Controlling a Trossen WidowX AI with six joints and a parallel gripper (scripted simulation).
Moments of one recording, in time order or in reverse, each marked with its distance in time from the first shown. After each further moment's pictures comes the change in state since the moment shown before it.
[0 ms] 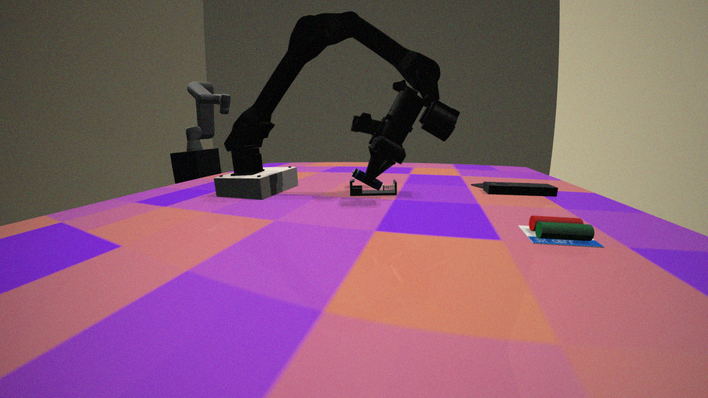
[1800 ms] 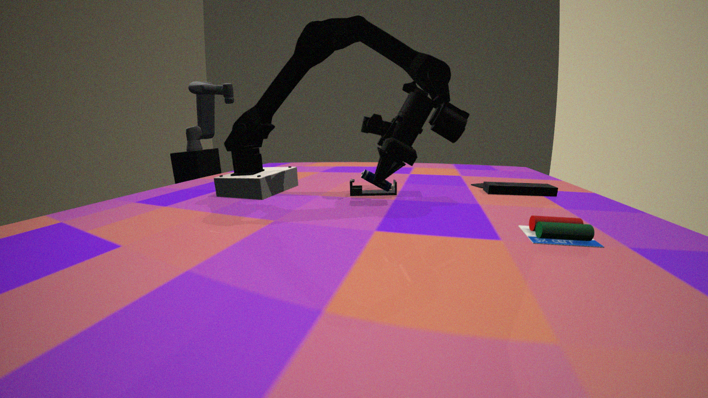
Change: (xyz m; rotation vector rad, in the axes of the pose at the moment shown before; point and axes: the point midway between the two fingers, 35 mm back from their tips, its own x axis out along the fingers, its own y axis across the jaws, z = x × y) arm -0.008 0.001 -0.019 0.002 0.000 -0.004
